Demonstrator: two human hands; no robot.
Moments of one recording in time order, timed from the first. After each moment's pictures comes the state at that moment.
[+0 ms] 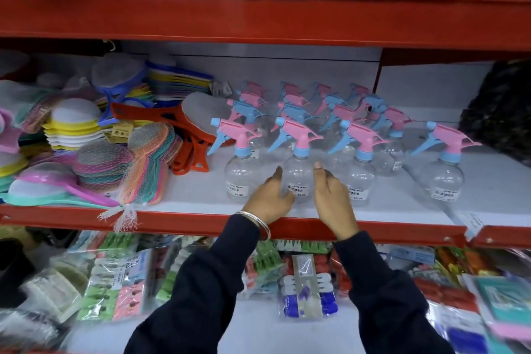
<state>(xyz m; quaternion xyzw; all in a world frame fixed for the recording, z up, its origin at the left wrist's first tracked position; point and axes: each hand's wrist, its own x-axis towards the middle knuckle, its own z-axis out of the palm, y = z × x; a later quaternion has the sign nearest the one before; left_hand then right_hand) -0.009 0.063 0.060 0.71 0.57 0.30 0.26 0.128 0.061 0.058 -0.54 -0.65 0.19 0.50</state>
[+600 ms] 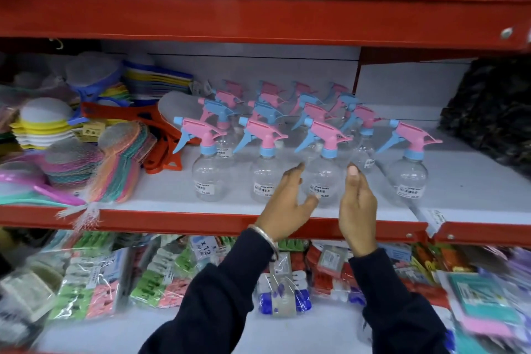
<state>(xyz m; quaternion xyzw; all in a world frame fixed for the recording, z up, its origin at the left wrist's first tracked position) 0.084 0.041 0.057 0.73 0.46 0.41 0.28 0.219 0.047 0.043 -0.49 -0.54 0.22 0.64</state>
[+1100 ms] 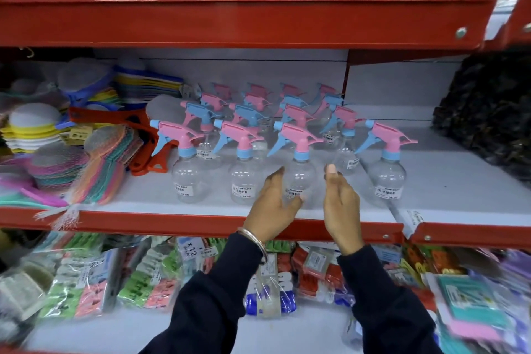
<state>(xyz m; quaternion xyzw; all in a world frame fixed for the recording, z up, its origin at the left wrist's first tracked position) 0.111 0.042 0.057 0.69 0.54 0.41 0.25 0.245 0.051 0.049 -0.47 -0.58 0.26 0.61</state>
